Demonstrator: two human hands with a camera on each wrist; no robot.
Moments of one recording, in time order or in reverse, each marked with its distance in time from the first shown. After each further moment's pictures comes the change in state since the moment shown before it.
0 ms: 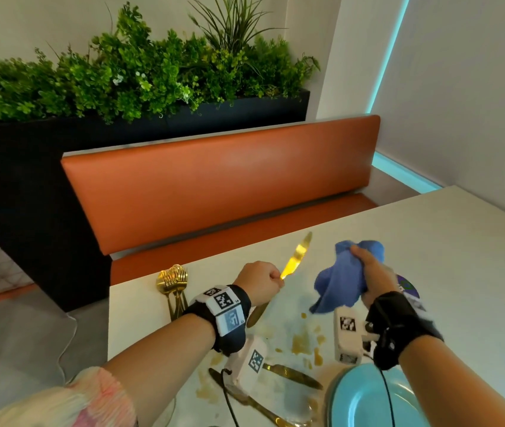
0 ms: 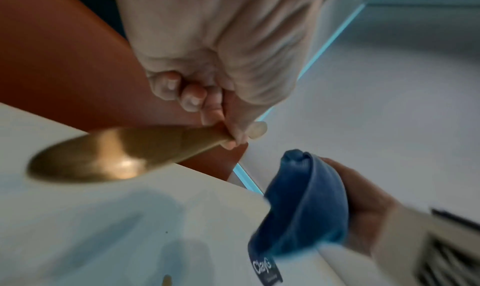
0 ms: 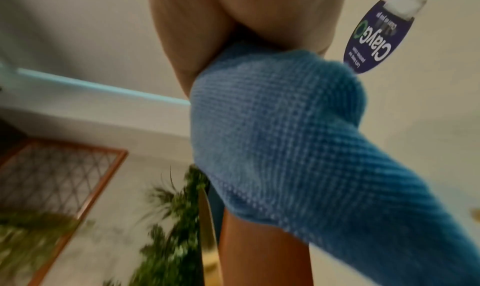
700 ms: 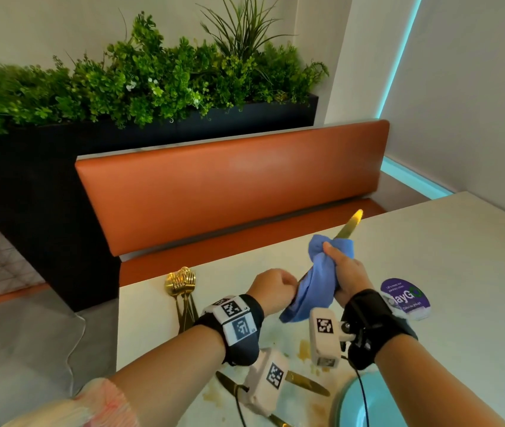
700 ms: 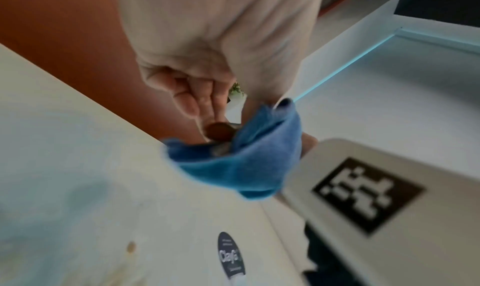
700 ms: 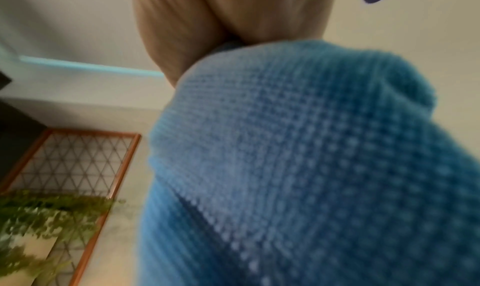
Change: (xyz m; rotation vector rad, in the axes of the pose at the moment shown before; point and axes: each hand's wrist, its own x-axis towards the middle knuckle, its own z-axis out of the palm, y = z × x) left_hand -0.009 0.013 0.007 -0.154 0.011 -0.054; right_hand -0.031 0.009 0.053 0.037 -0.255 -0.062
